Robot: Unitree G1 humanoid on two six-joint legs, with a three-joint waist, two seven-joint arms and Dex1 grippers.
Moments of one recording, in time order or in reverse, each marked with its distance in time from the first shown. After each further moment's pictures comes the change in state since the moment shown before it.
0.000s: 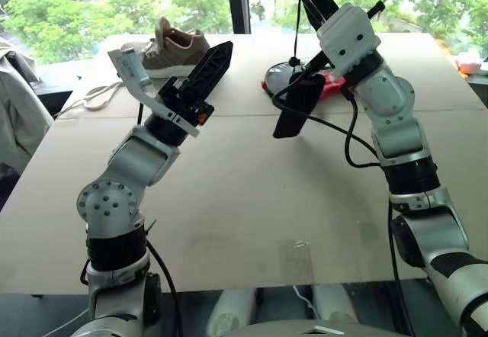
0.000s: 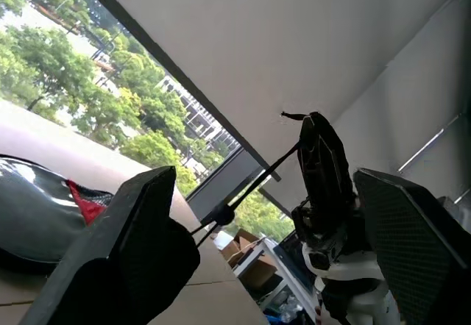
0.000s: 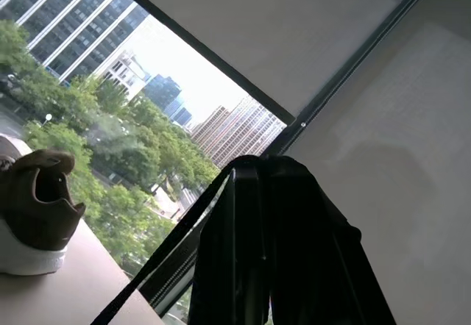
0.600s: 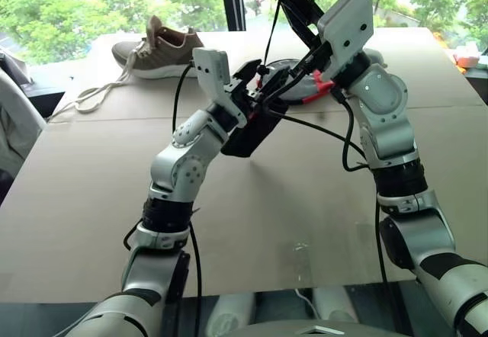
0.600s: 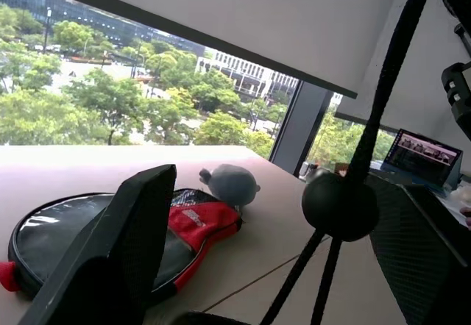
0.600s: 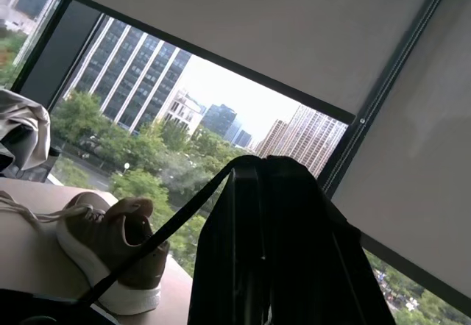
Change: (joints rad) left arm -0.131 -0.165 -0.223 0.265 0.746 -0.224 -0.311; right arm 0.001 0.053 -0.003 -0.035 0.149 0.090 0.122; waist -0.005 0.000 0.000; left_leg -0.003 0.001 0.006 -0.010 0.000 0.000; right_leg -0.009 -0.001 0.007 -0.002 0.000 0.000
